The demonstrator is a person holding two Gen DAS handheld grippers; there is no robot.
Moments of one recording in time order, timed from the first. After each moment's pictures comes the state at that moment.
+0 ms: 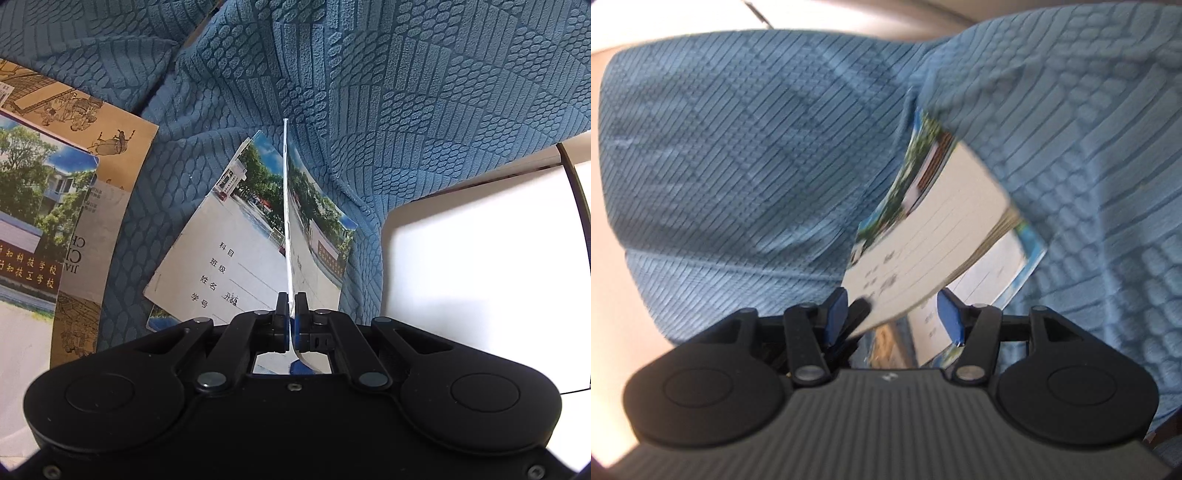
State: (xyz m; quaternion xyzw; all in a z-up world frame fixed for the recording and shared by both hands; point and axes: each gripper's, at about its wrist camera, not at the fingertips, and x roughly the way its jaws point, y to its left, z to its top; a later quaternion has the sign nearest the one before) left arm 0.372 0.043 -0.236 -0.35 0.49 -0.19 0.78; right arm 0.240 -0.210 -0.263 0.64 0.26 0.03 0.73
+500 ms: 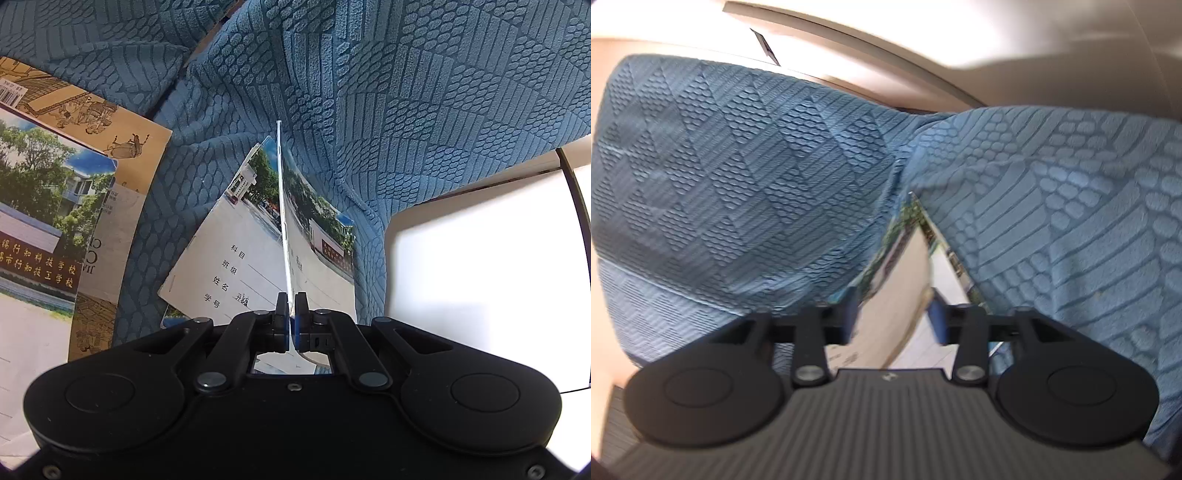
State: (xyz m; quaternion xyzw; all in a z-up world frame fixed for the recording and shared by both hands) left arm 0.367 0.053 -0.234 -0.35 0.48 -0.19 0.78; right arm 0.243 -0.231 -0.256 0.57 0.23 -0.05 0.79
